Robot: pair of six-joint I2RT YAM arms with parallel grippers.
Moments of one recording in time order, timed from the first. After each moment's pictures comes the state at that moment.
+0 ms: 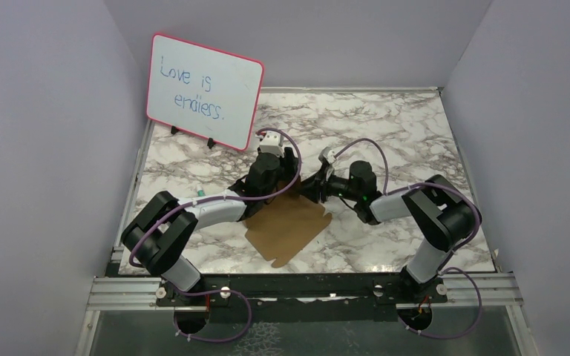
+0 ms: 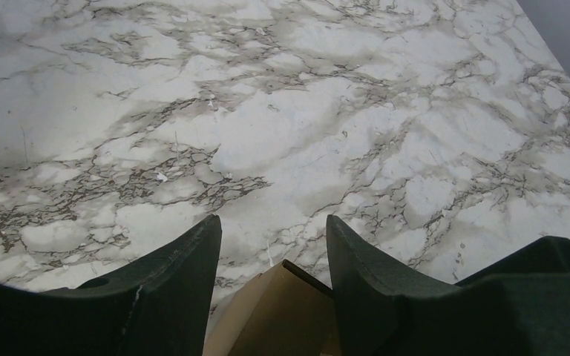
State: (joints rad) left arm -0.74 1.56 0.75 0.55 -0.33 -0.40; right arm 0.58 1.72 0.53 1.01 -0.58 0.08
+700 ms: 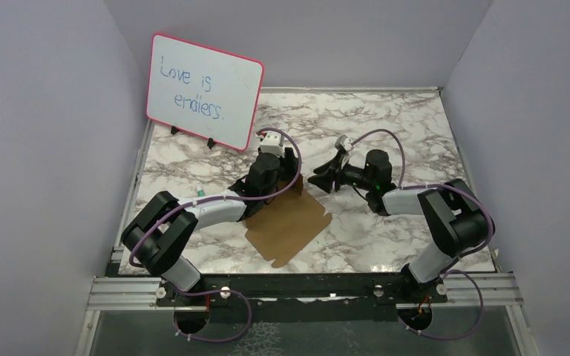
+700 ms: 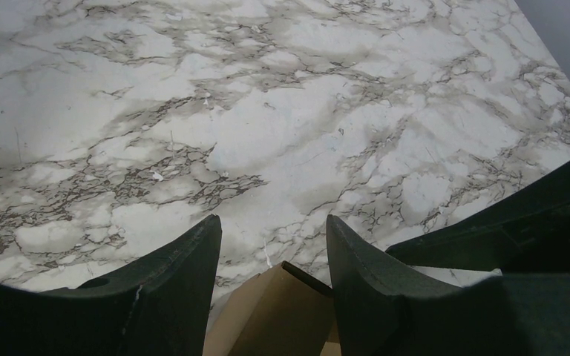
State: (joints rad) left arm -0.74 1.56 0.75 0.55 -0.32 -0.40; right arm 0.39 1.63 0.57 0.91 -0.75 0.10
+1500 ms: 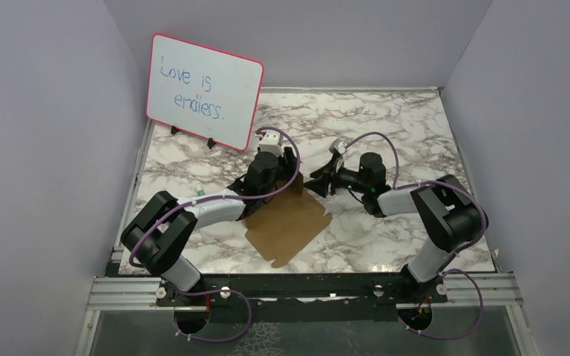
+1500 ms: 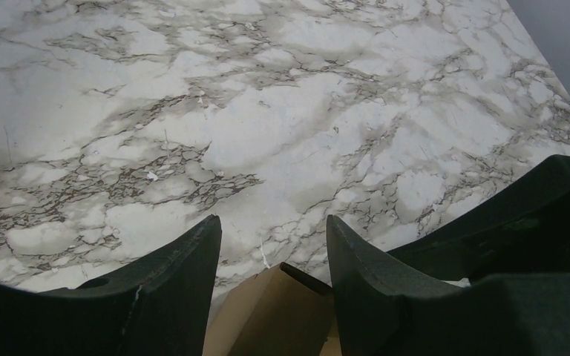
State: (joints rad) left arm -0.73 1.56 0.75 0.55 -0.27 -0.41; right arm 0.44 1.73 0.58 0.93 -0.74 0.11
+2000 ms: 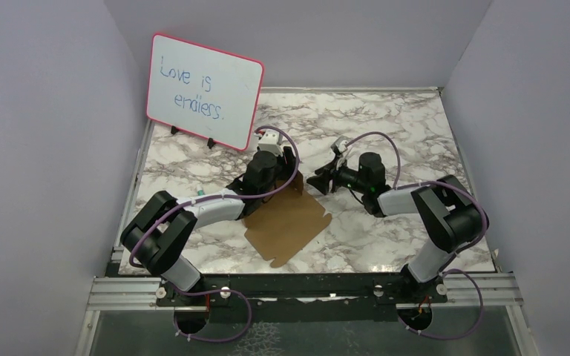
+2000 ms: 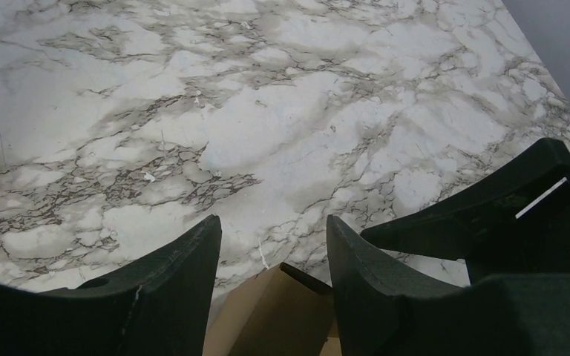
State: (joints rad) left arm -0.71 1.56 0.74 0.55 -0.24 -0.41; right arm 0.44 1.67 0.57 0.88 -0.58 0.08
